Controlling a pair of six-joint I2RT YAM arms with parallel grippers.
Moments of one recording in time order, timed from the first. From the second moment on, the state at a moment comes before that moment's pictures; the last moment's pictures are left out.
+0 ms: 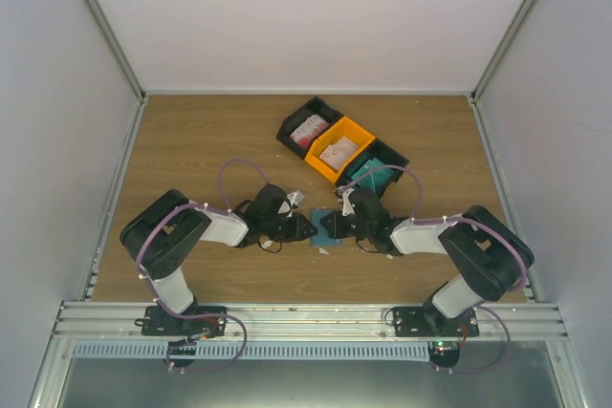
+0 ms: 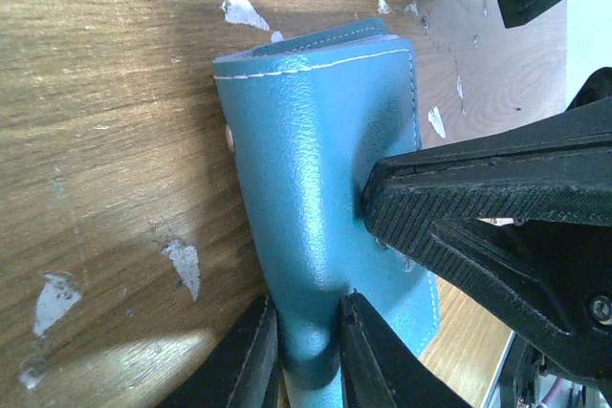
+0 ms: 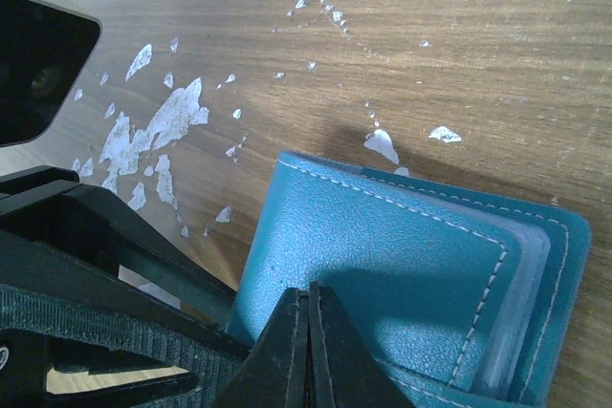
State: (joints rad) left arm -0.69 1.73 0.61 0.35 0.49 -0.80; right arm 0.69 1.56 0.49 0.34 -0.27 0.59
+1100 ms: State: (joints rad) left arm -0.69 1.74 0.61 0.38 0.49 -0.80; right arm 0.80 1.52 0.48 0.32 -0.06 0.57
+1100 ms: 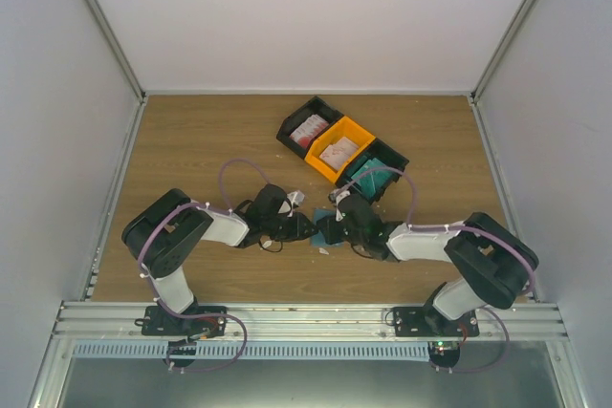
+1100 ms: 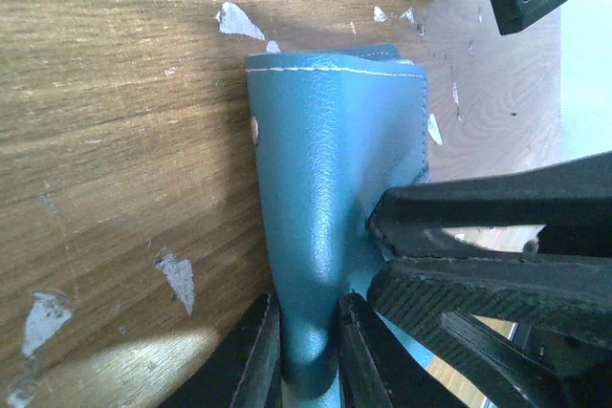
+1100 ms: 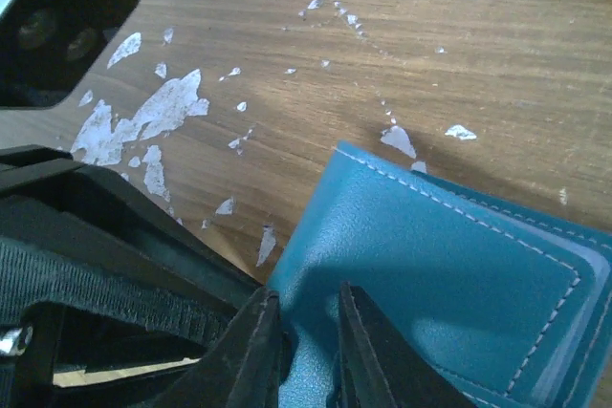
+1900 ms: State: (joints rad) left arm -0.70 1.74 0.59 0.41 0.48 -0.80; right arm 0.79 1.49 0.83 -0.41 -0.08 0.56
